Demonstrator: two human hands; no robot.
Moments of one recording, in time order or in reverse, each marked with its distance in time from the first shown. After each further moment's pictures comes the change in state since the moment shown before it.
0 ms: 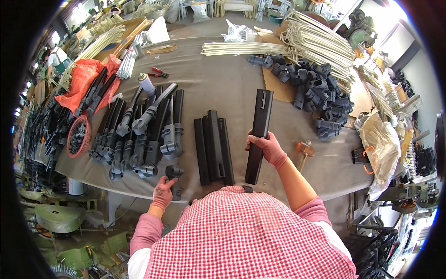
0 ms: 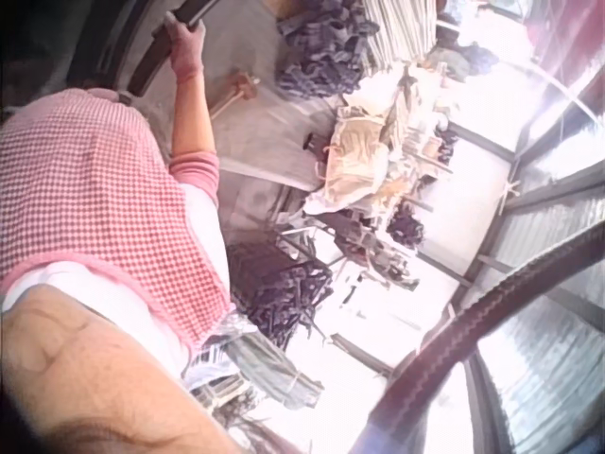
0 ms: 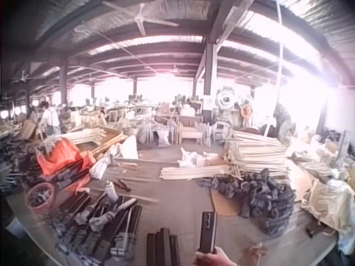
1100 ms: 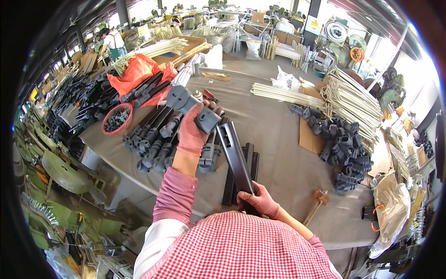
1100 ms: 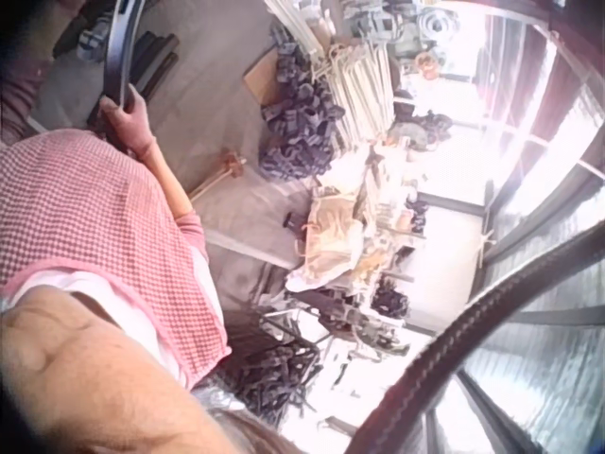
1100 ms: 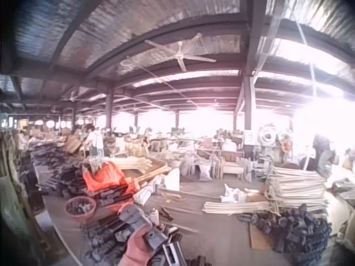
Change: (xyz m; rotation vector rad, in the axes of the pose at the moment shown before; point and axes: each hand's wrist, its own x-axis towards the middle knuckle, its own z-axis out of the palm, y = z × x) left_hand 0.207 0.152 -0.211 -2.071 0.400 0.254; right_hand -0.057 0.013 0.134 -0.214 -0.437 0.152
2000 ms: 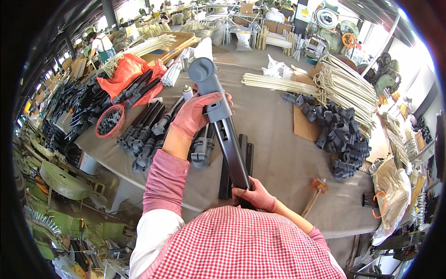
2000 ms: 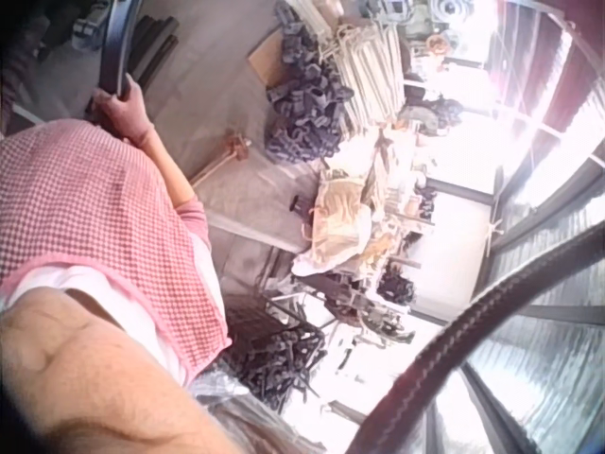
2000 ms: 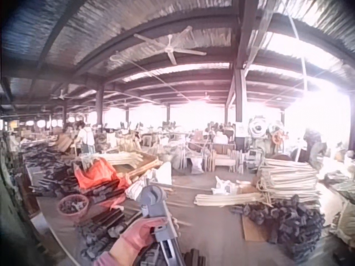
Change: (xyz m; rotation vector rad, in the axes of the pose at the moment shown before) left_hand 0.025 -0.006 0.041 0.420 -0.122 -0.404; right_hand -0.008 0.000 -0.001 -0.028 0.028 0.017
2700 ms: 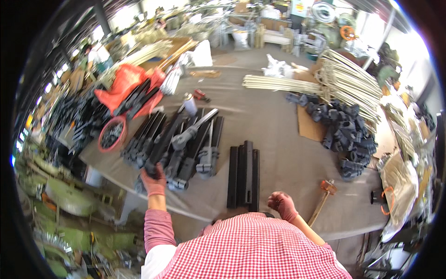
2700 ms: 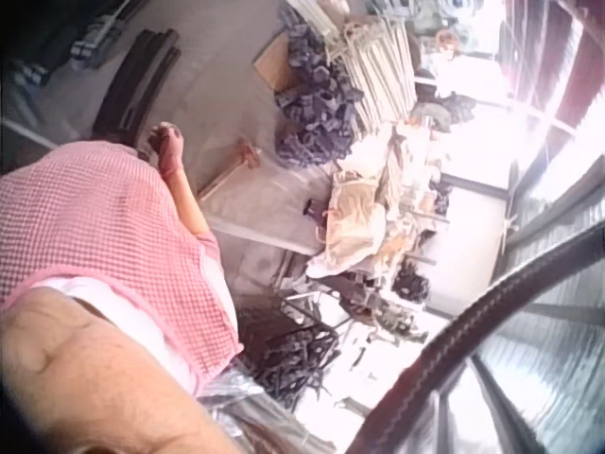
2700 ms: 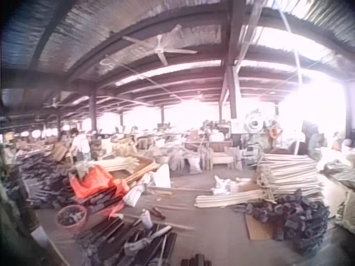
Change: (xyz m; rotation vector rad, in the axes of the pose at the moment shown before) left_hand -0.193 -0.100 -0.308 -0.625 0.993 0.516; right_hand -0.018 0.124 -0.105 0.537 0.710 0.180
